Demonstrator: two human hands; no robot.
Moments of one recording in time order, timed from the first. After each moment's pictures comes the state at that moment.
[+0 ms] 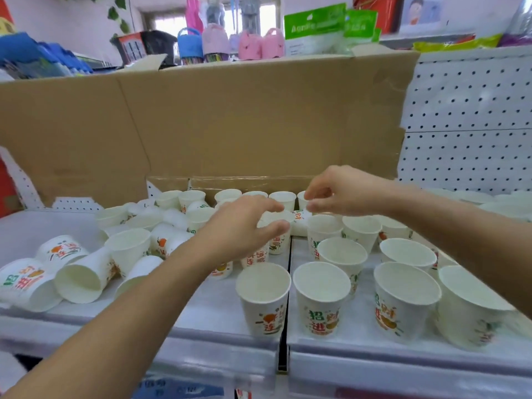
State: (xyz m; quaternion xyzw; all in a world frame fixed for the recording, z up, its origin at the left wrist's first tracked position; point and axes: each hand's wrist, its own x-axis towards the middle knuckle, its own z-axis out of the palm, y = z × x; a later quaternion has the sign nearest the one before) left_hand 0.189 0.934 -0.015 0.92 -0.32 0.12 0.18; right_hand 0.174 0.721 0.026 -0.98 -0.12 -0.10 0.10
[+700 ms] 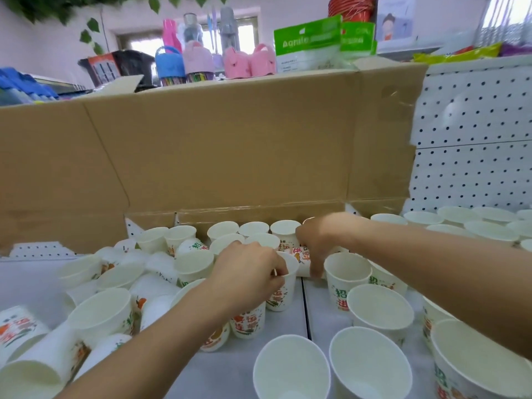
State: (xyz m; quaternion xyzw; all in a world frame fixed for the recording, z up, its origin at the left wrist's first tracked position) left_hand 0.249 0.924 -0.024 0.92 -0.36 0.14 -0.01; right_hand 0.284 0.748 -0.005 -0.98 -0.03 0.12 -0.15
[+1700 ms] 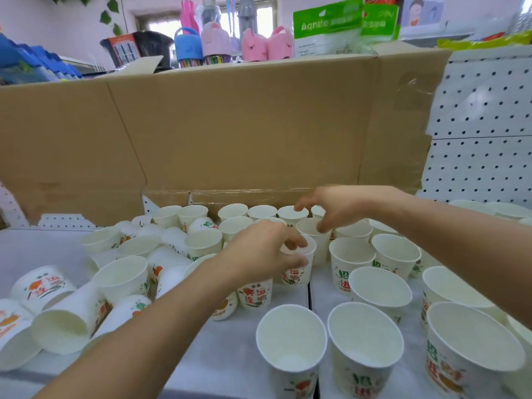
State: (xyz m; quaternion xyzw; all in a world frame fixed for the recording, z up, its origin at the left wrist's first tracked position) left_hand 0.245 0.923 -0.024 0.91 -0.37 0.07 0.14; right_hand 0.260 0.734 0.021 -0.99 -0.11 0.04 0.01
